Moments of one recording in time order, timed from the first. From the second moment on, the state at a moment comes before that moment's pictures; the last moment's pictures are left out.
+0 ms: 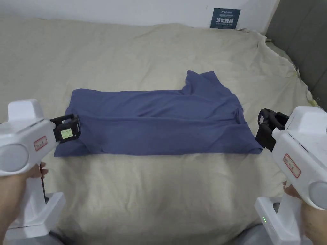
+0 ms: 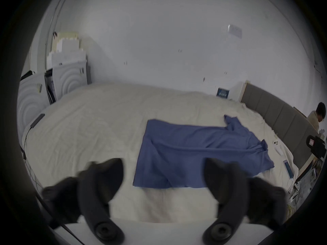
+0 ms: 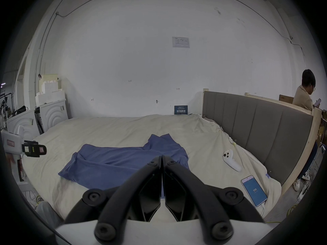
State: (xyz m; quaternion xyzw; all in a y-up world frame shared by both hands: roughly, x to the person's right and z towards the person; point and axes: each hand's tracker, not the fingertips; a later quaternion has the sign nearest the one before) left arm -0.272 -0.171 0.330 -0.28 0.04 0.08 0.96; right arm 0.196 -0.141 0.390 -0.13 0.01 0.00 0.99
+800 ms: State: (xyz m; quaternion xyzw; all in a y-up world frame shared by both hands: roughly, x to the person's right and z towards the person) left arm -0.290 -0.268 0.228 -0.53 0.08 0.05 0.84; right arm 0.198 -0.173 0.351 -0.22 0.00 0.01 0.97
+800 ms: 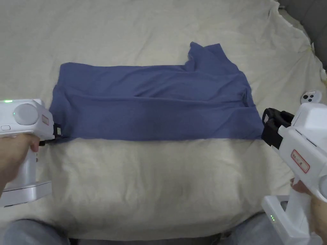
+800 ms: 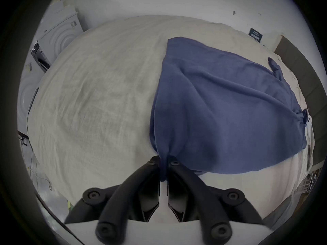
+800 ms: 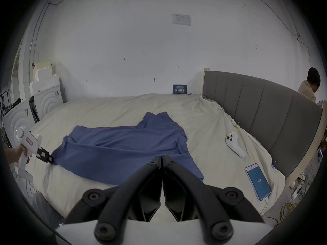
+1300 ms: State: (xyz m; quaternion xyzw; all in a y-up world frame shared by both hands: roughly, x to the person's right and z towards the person) left arm -0.316 -0.218 0.258 -0.44 0.06 0.14 0.89; right arm 0.265 -0.188 0.219 -0.45 -0.02 -0.03 0.89
